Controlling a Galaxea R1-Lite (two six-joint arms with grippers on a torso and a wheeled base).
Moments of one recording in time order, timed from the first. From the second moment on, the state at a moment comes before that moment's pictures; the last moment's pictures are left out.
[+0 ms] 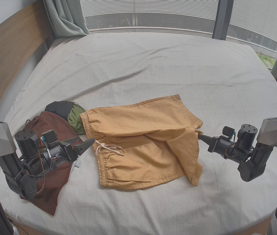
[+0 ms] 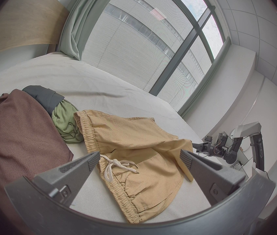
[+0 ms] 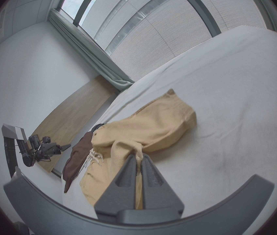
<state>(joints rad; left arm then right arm) -0.12 2.08 -0.39 -1.55 -0.50 -0.33 0.13 2.34 -0.67 -1.53 0.55 0.42</state>
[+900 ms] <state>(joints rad) -0.14 2.13 -0.39 -1.55 -0.50 -0.33 0.04 2.52 -1.04 -1.53 0.55 0.43</state>
